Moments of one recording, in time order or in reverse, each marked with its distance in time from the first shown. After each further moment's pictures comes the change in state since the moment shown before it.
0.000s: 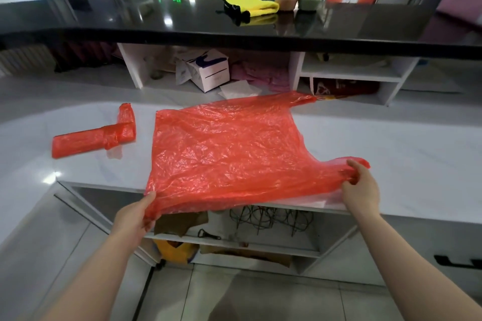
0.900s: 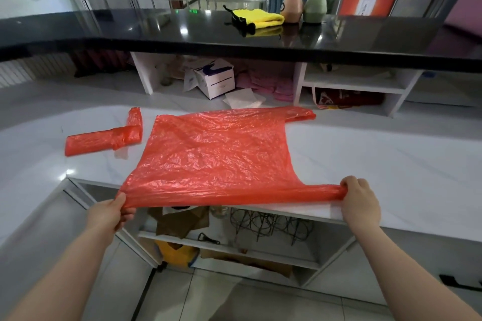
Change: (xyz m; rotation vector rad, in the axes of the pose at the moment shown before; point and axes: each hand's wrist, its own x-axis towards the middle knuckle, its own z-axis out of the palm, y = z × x) left_hand -0.004 0.023 -0.034 0.208 0.203 0.113; right_hand 0.018 0.025 -0.004 -0.499 -0.060 -0.187
